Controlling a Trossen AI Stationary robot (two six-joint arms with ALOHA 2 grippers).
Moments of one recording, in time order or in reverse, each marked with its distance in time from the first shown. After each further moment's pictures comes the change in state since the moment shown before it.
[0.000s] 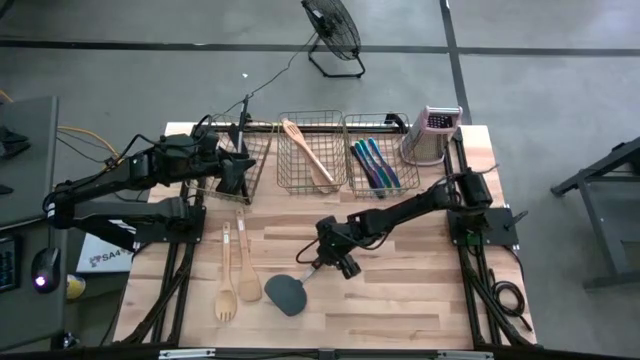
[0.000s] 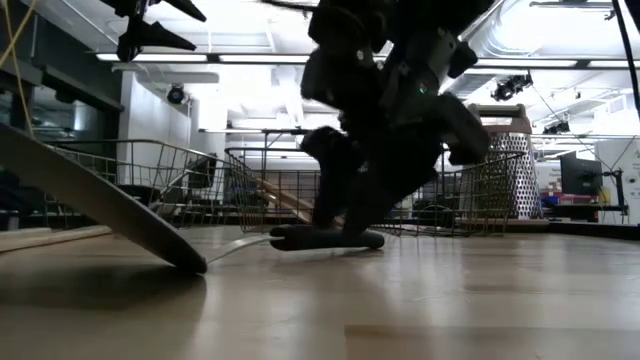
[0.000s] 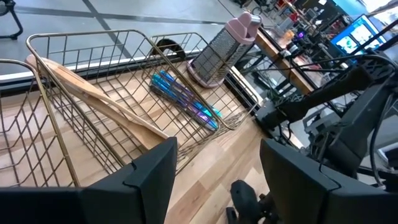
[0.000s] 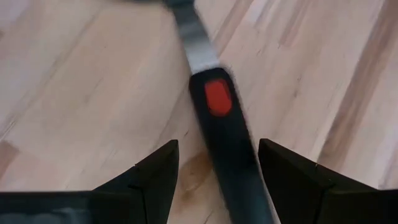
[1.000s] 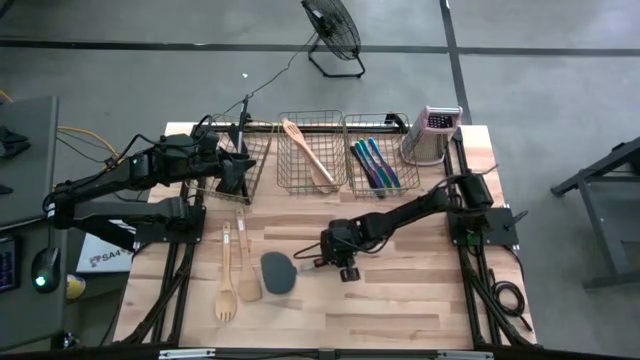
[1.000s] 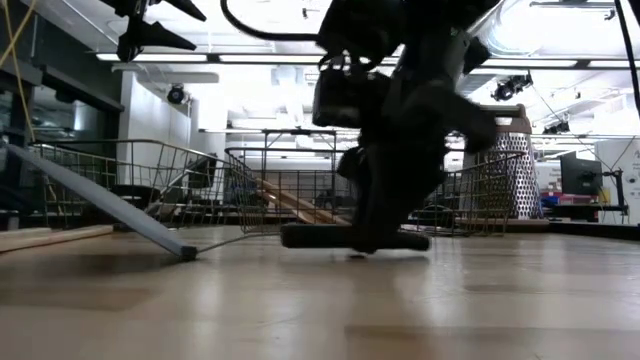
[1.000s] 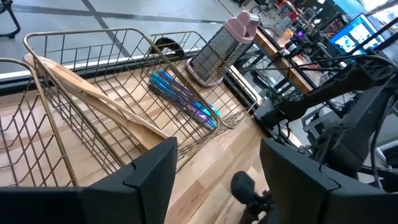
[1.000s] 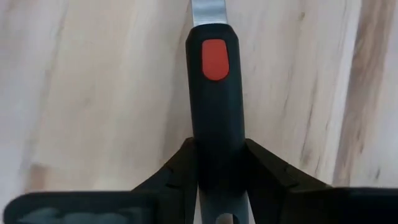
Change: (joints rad) left arm 0.000 0.000 0.000 0.000 0.008 0.000; right arm 0.032 0.000 -0.004 -0.100 0.028 0.364
